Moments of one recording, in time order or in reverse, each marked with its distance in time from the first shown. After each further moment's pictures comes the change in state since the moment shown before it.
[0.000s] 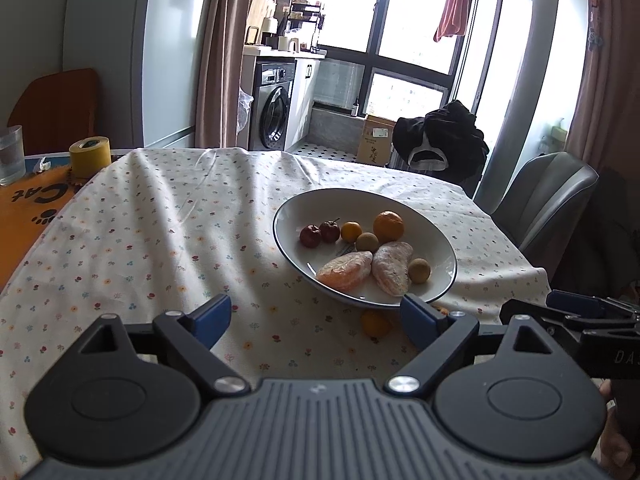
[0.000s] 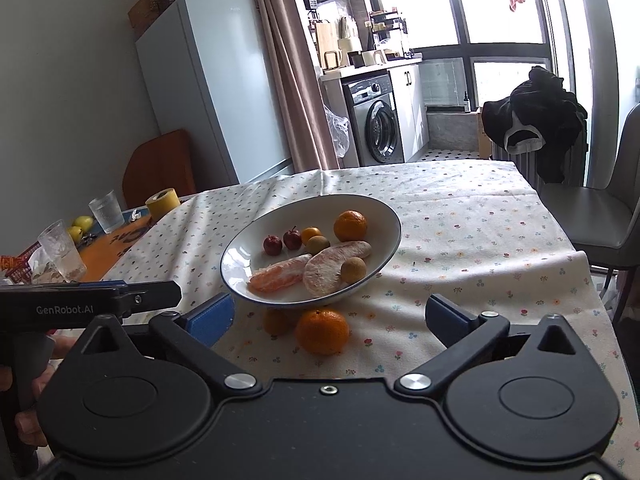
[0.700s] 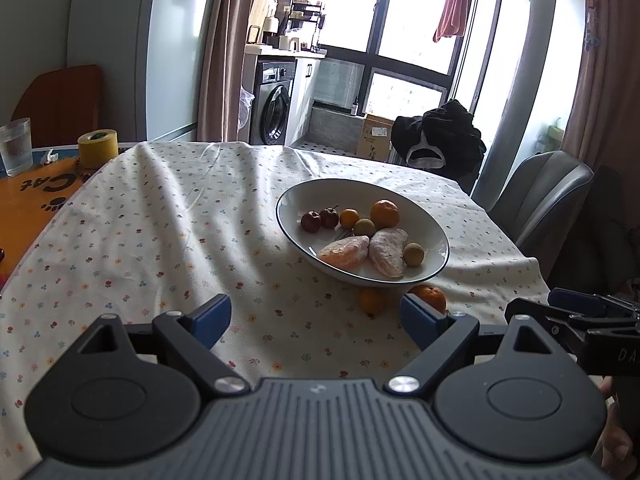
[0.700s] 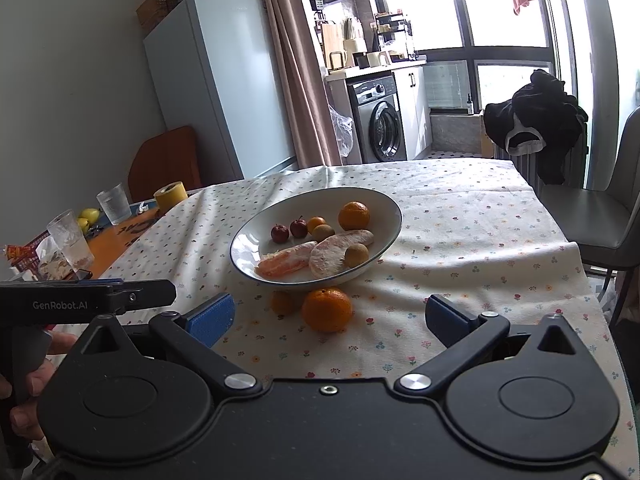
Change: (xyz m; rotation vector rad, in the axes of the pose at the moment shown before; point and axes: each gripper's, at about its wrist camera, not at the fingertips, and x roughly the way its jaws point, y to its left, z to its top) left arm -0.020 0.002 -0.015 -0.009 0.000 -0.004; right arm -0.016 0.004 -0.011 -0.016 -0.004 0.005
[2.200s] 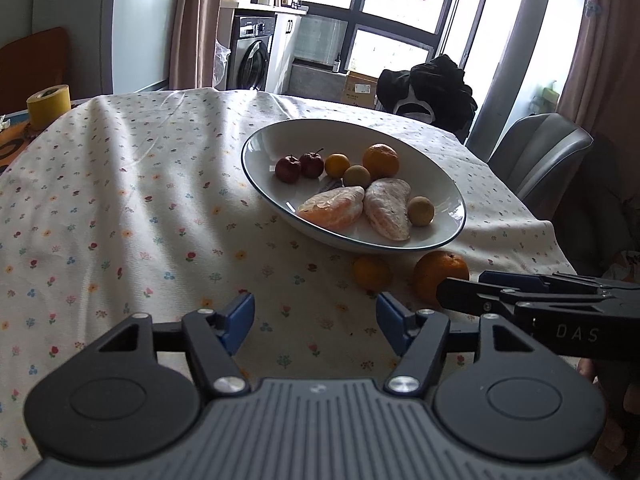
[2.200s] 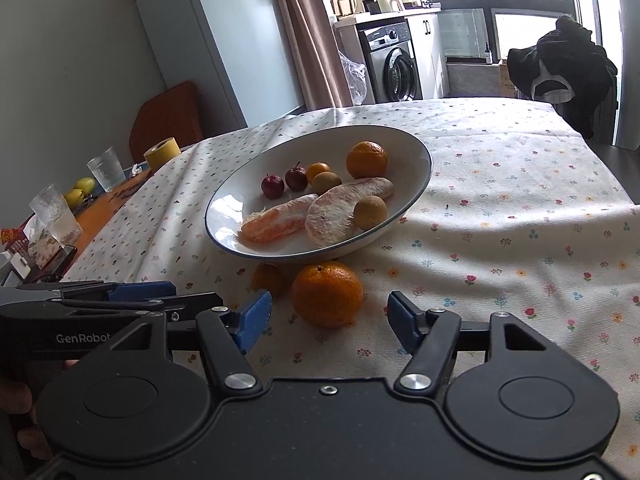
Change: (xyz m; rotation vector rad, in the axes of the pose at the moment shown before) left arm 0.079 -0.001 -0.011 0.014 0.133 -0.061; right arm 0.081 -0.008 -0.005 0.027 0.158 0.060
